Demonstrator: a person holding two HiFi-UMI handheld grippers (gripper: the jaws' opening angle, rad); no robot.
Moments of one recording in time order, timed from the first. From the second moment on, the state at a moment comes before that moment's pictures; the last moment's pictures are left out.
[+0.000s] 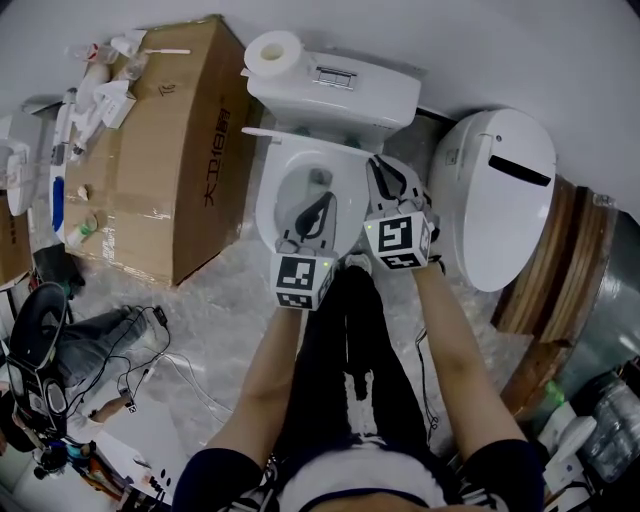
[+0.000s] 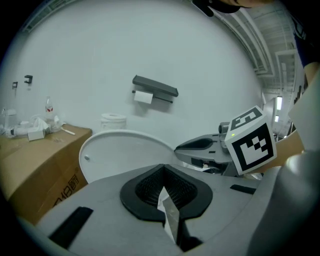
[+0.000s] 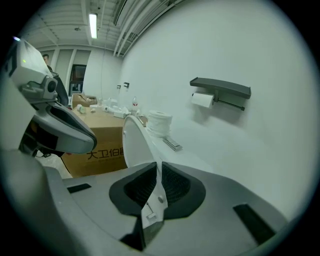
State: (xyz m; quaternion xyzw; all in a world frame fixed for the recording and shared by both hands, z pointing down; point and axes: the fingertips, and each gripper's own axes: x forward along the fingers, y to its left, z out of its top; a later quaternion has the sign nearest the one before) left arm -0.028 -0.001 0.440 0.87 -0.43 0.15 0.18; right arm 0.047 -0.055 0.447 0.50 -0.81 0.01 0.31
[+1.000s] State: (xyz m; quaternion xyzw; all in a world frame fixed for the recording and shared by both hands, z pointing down) left arm -0.055 0.028 0.471 0.85 -0.44 0.17 0.23; right arm 0.007 0.037 0.474 0.45 -0.83 0.04 0.33
